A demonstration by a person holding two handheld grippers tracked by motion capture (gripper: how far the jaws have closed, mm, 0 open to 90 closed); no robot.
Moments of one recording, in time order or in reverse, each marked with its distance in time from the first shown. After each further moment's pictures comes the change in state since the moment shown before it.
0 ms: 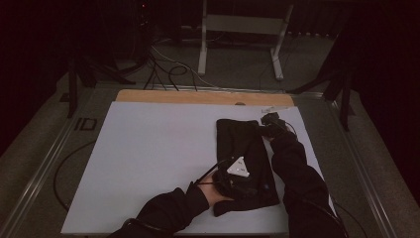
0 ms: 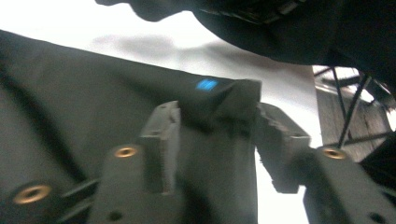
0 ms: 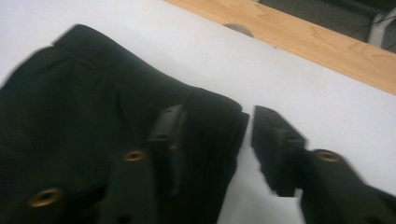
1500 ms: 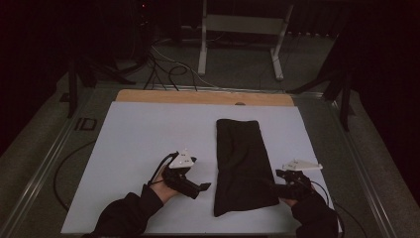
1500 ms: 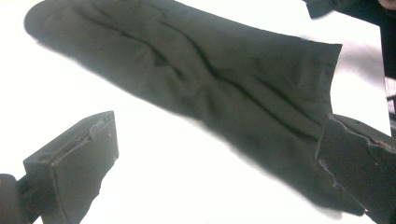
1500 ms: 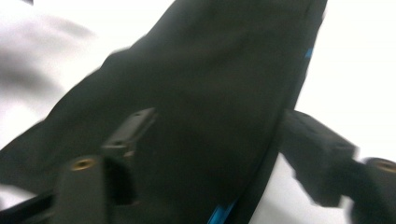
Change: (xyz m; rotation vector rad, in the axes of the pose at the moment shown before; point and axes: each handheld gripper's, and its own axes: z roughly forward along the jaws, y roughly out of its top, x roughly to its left) left arm 0.038 -0.080 -0.092 -0.090 0.217 -0.135; right arm 0.081 -0.107 -0.156 0.043 0.141 0.082
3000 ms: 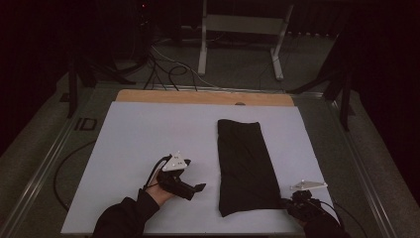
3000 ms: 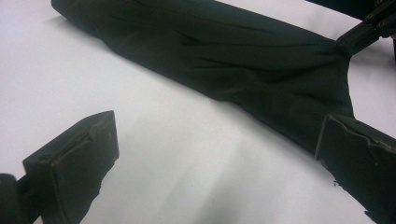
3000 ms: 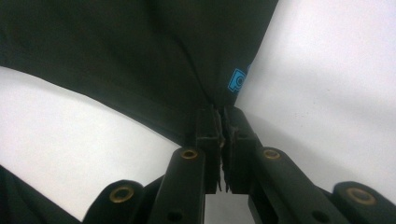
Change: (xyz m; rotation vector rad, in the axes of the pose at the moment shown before) left arm 0.005 -0.019 -0.004 -0.025 0.025 -0.046; right arm -0.007 -0.058 -0.011 0.224 -0.023 0.043
